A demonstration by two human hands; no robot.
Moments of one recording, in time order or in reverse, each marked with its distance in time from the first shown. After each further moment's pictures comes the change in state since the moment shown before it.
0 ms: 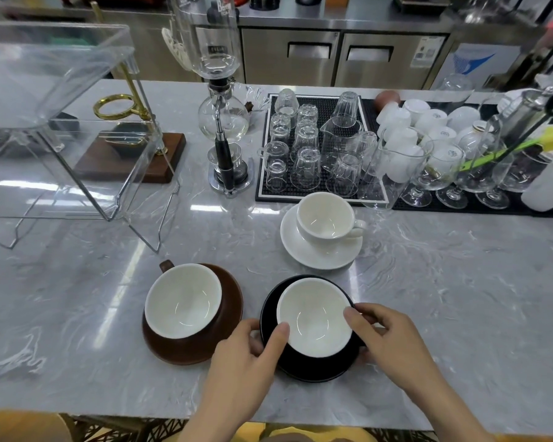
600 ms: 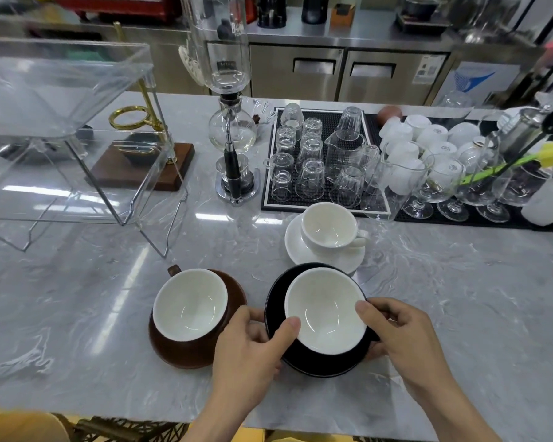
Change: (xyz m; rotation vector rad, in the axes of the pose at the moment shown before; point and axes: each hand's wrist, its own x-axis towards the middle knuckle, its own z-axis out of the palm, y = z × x) left_hand 0.001 0.026 0.000 -0.290 0.070 0.035; right_hand -0.008 -0.030 -0.006 0.243 0.044 -0.060
